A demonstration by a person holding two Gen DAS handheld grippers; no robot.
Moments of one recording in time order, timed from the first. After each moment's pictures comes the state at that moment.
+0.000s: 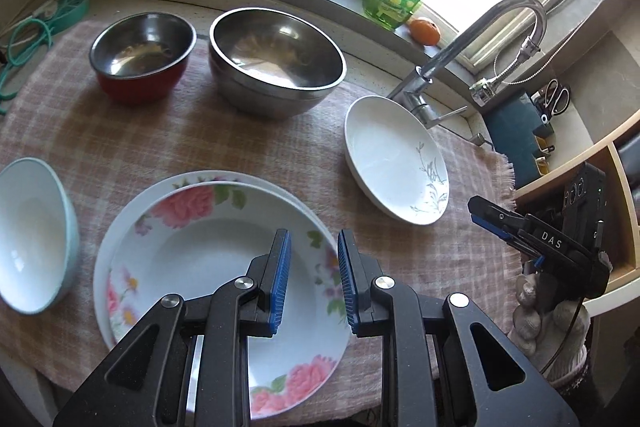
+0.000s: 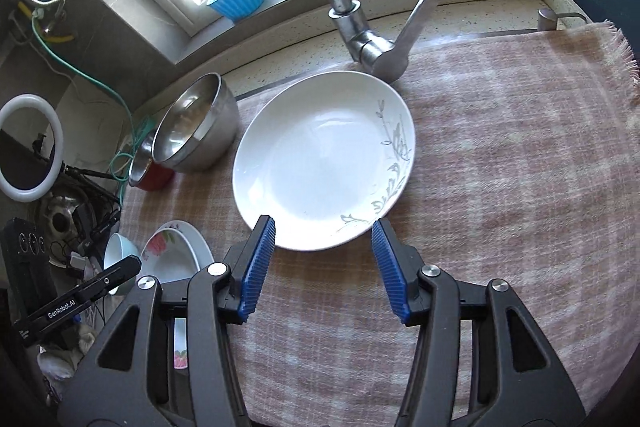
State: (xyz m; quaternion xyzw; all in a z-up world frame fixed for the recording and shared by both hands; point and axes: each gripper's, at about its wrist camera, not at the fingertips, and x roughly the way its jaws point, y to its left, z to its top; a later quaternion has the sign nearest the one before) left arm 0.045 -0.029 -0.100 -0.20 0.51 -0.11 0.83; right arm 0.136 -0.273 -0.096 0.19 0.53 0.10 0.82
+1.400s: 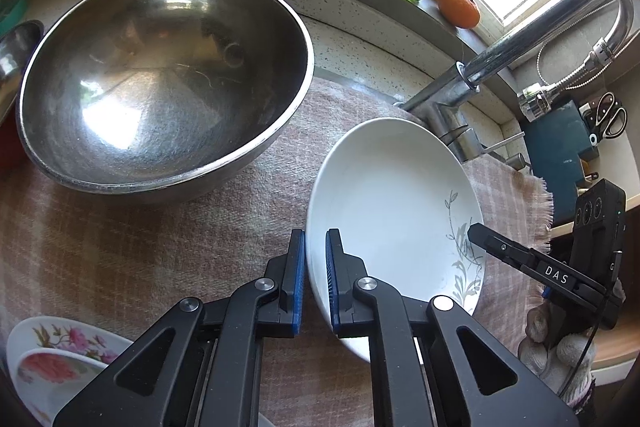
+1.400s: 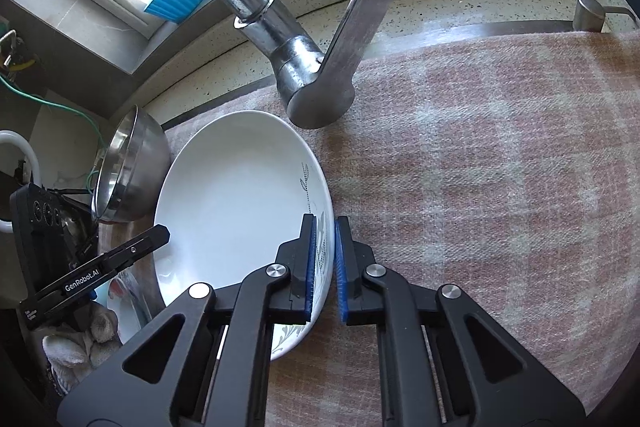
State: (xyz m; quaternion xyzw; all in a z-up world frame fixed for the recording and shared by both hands) left arm 0.166 -0.087 -0.158 -0.19 0.55 -0.09 0.81; right arm 0.234 -0.323 -0.165 0.20 0.57 0.12 0.79
